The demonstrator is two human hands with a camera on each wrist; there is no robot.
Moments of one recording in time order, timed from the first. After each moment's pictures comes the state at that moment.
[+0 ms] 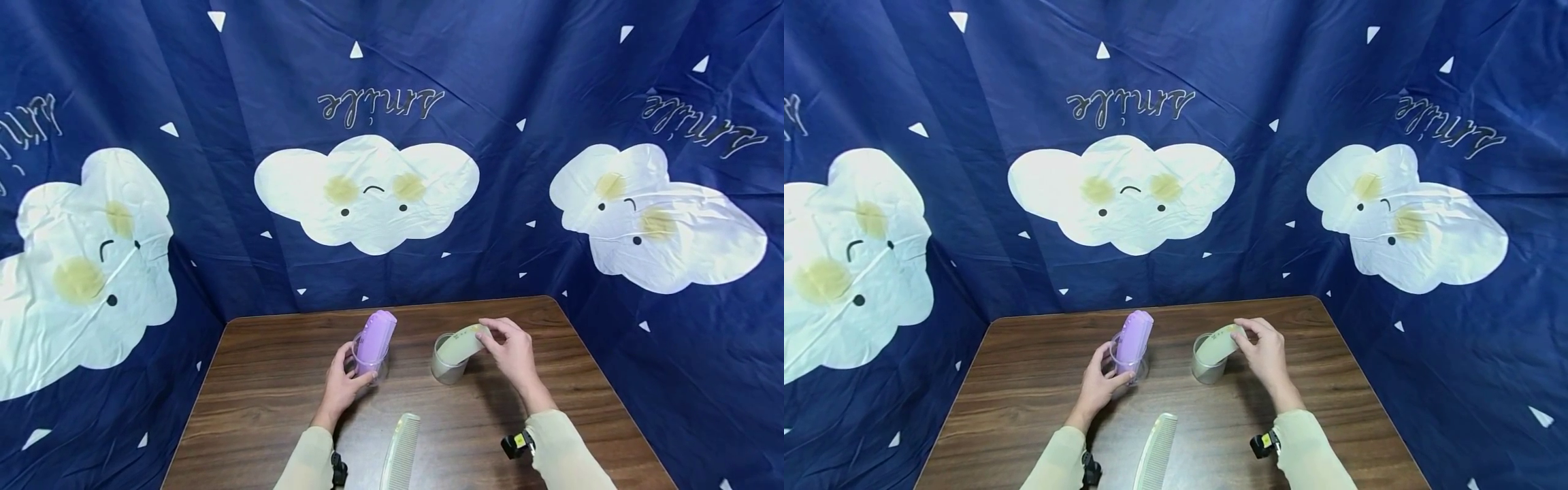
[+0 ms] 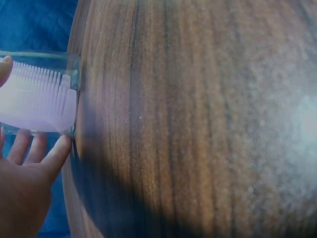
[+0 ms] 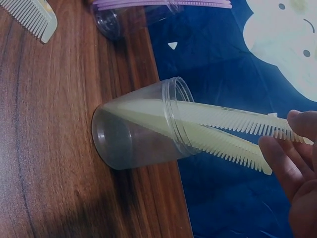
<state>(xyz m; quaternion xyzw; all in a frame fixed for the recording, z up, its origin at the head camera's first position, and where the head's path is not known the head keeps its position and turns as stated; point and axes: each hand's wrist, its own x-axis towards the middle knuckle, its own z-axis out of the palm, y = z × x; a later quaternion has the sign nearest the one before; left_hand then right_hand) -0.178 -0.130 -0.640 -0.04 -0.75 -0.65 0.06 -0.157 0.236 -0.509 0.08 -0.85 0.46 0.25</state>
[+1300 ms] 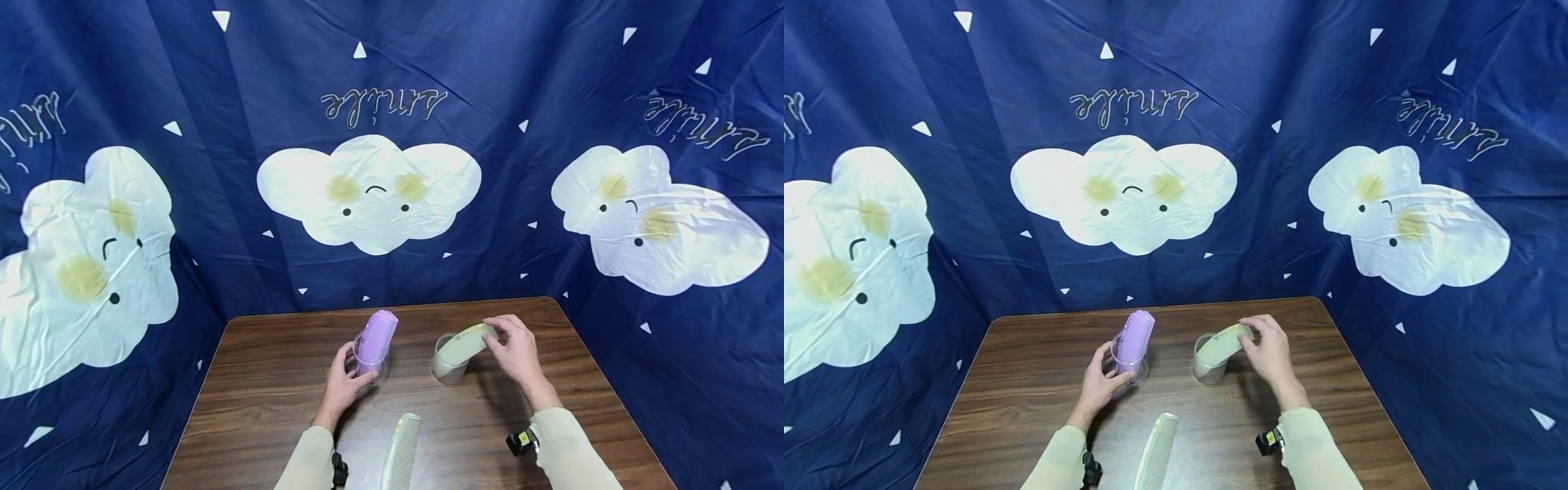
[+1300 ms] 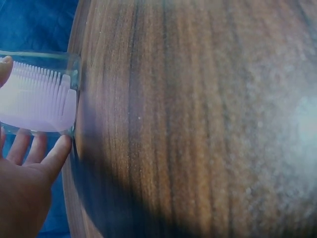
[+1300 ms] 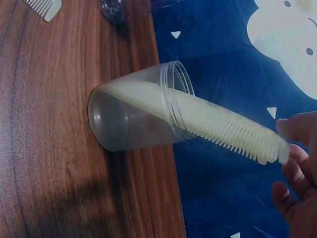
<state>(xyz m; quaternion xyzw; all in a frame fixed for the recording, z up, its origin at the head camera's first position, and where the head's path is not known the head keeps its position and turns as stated) -0.172 -0.129 -0.630 -0.04 -0.75 -0.65 0.06 -0.162 0.246 -0.508 0.08 -0.89 0.37 0.26</state>
